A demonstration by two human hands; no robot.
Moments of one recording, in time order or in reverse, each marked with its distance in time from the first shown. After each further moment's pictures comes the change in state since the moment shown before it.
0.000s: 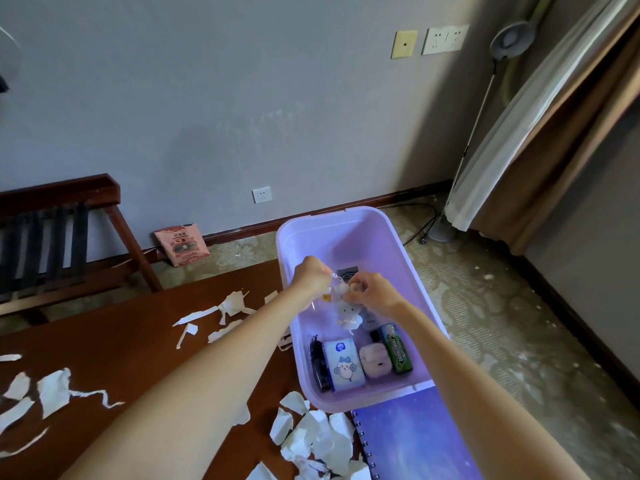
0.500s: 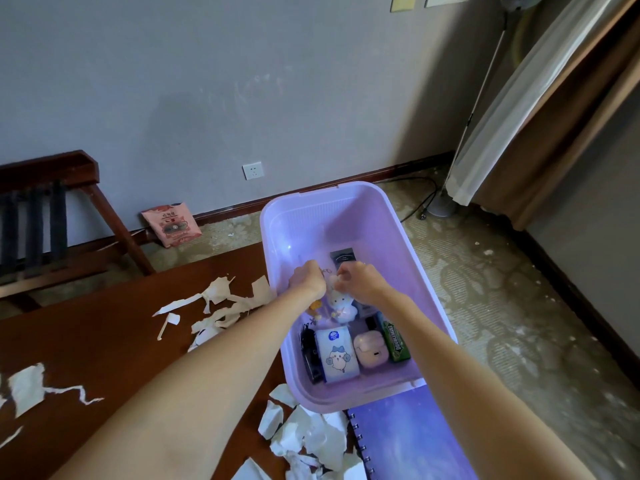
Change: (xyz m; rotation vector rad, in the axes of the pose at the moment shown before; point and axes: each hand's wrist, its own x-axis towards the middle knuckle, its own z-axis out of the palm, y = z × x) left_hand 0.033 -0.030 0.040 0.265 -0.022 -0.155; right_hand 0.022 0.008 0.015 -0.242 -0.068 0.071
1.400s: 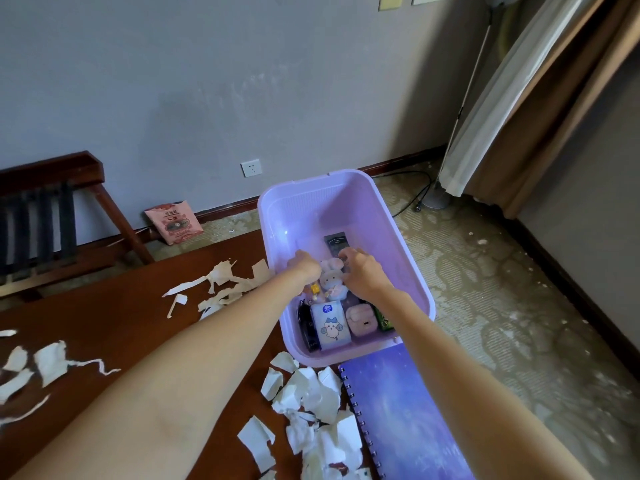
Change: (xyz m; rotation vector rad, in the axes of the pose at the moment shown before) left_hand -0.027 -0.003 -0.001 0.016 -0.049 -0.047; right_hand -0.044 0.007 0.006 -0.108 0.162 -0.063
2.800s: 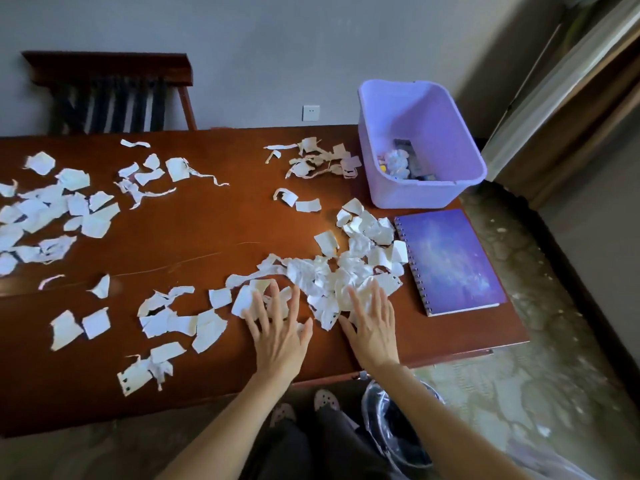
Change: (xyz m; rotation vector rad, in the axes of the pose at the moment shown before) left_hand -0.241 -0.367 0.153 0.376 0.622 0.249; right_hand -0.317 0.002 0.239 -0.220 0.138 -0.110
